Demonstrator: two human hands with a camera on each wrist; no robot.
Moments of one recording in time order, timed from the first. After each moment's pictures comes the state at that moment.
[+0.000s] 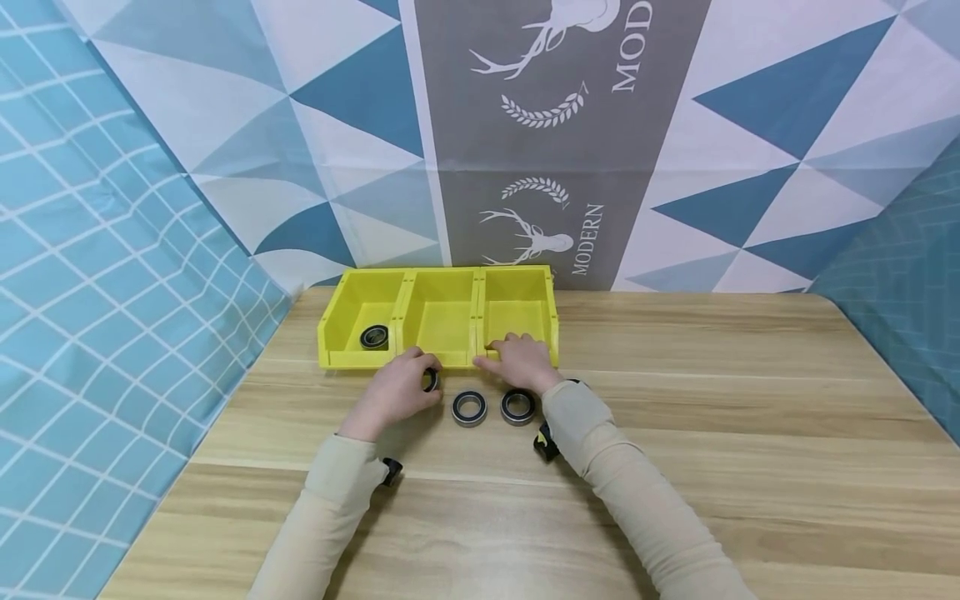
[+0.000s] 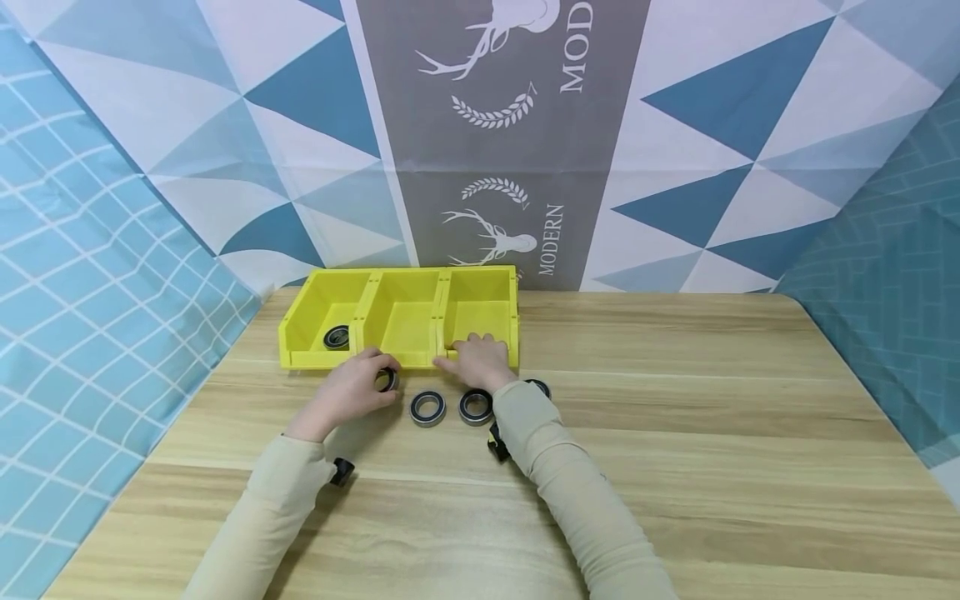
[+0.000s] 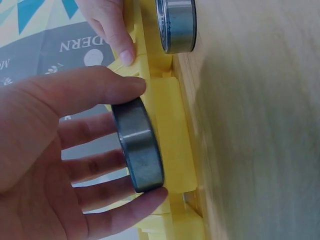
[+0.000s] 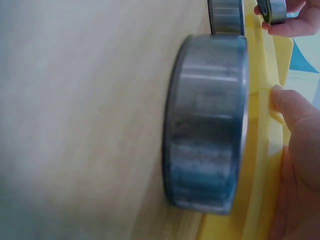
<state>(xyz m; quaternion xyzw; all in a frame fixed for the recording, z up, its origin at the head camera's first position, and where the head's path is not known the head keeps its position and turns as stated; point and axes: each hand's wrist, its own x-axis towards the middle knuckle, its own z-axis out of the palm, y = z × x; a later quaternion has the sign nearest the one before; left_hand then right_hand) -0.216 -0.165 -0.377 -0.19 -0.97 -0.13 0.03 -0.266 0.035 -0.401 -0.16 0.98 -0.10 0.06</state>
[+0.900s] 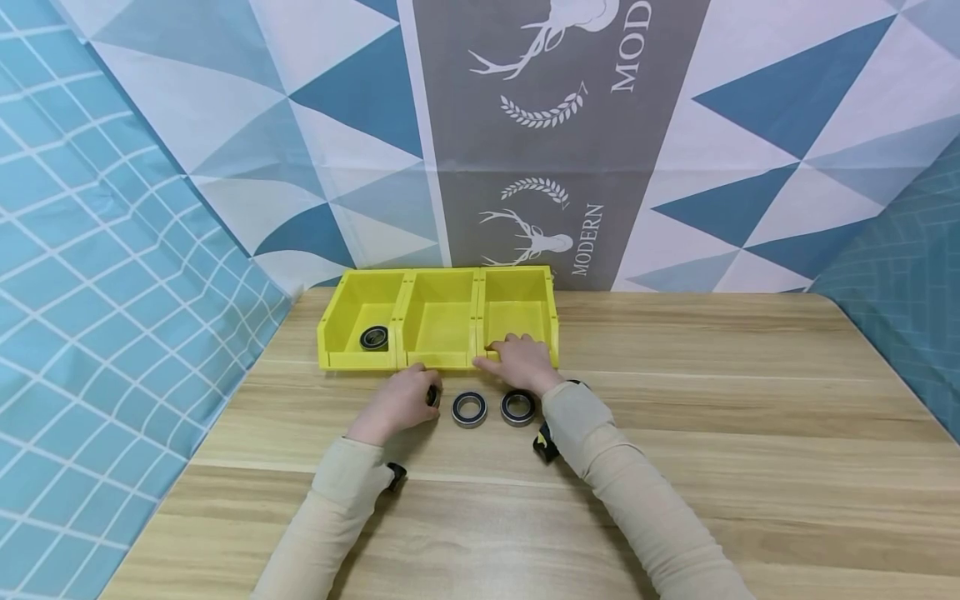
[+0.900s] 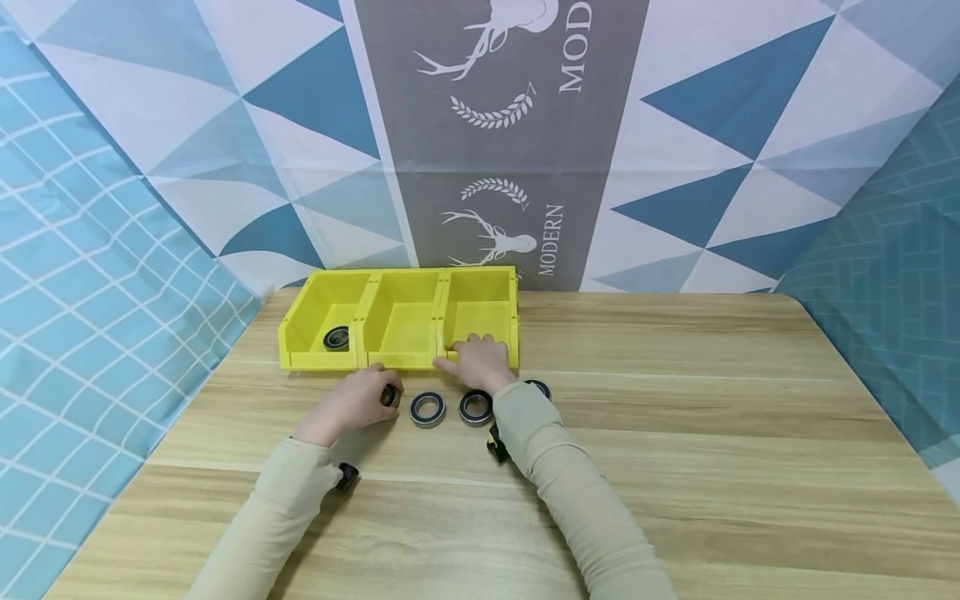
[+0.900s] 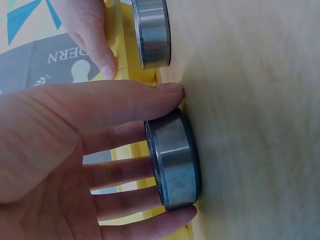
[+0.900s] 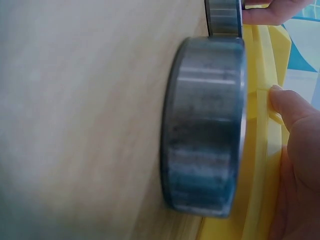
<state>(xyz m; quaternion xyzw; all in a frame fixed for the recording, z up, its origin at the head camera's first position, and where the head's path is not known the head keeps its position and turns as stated) -0.211 -0.161 -0.387 -0.20 -0.97 -0.10 -0.03 -0.265 0.036 -0.401 -0.17 0.98 -0.11 0.05</state>
